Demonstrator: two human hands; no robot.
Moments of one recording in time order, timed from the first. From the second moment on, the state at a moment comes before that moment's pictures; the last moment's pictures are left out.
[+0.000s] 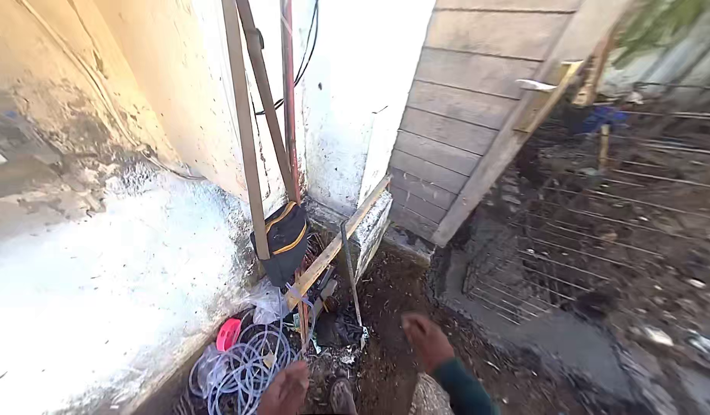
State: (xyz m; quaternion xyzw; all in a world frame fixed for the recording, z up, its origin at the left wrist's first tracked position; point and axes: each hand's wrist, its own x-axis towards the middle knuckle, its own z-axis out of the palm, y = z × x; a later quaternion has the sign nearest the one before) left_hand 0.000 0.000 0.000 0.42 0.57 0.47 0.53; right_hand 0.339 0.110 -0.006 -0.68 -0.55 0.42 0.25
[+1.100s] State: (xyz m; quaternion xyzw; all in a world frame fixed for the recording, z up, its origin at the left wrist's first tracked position) left_hand 0.130 0.310 0.064 -0.06 0.74 0.66 0.01; right_hand 0.131 0.420 0.040 -0.11 -0.80 0.57 0.14
